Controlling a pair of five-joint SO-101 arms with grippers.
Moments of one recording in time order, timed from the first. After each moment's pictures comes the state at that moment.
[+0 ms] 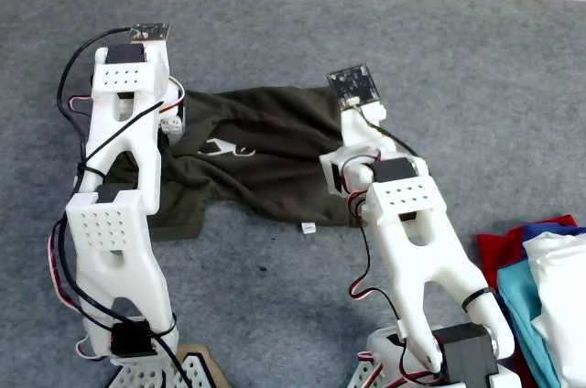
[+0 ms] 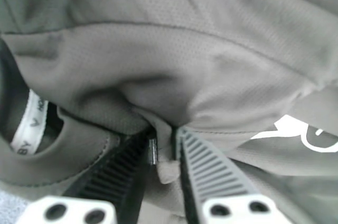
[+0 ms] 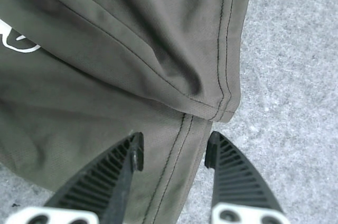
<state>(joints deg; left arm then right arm) -11.3 40.5 -33.4 88.1 1.8 -15.7 -19.1 41.0 40.9 8.5</state>
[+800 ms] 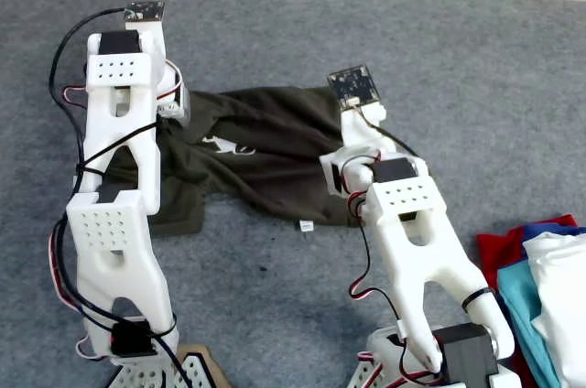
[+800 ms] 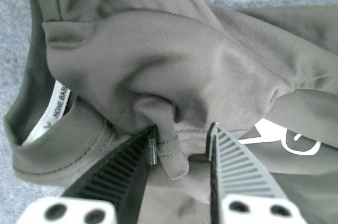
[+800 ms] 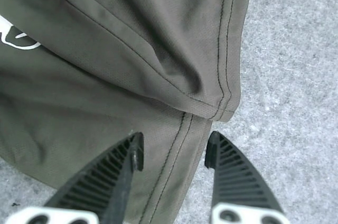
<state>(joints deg) -11.0 40.5 -42.0 91.5 1.7 -15.7 -19.1 41.2 40.9 8.5</state>
